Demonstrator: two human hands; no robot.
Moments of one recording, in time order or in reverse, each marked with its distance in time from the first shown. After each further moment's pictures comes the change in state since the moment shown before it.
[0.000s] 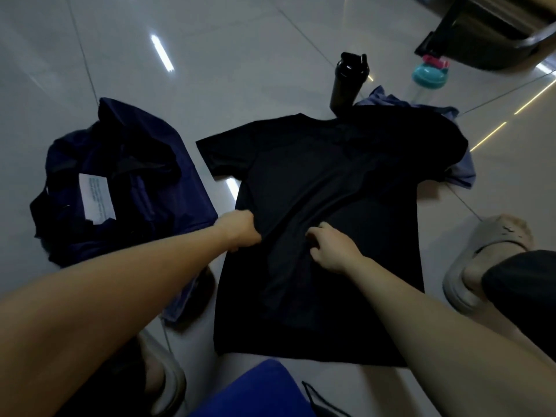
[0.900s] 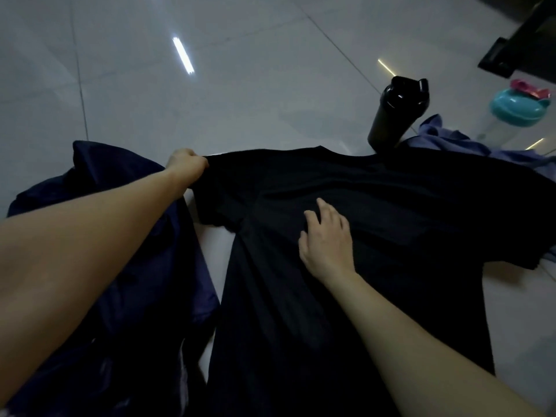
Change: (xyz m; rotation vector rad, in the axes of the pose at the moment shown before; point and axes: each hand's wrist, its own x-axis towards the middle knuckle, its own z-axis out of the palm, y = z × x) left_hand 0.216 -0.124 -0.177 -0.773 0.541 -0.315; right_hand 0.199 -0.033 -0.028 -0.156 0.490 -0.085
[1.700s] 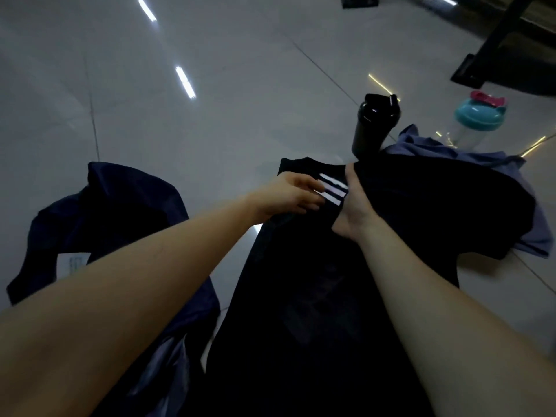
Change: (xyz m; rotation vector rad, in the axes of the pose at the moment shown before) left_hand -0.167 0.110 0.081 -0.200 -0.762 0.285; right_hand 0.046 0.046 -0.090 1.881 -0.331 0.614
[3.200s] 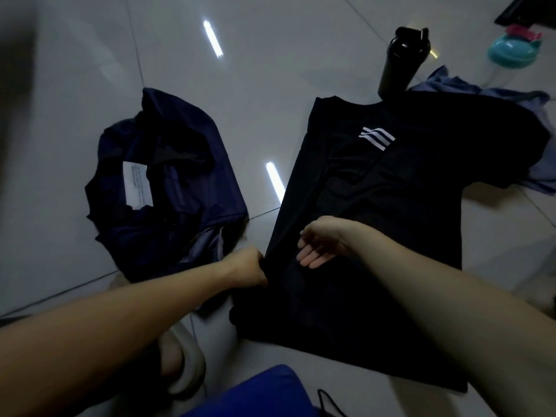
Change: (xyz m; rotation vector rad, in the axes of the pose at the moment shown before) left_hand -0.225 -0.174 0.074 0.634 -0.025 -0.524; right_hand -0.118 0.152 0.006 -0.894 -0.110 0.666
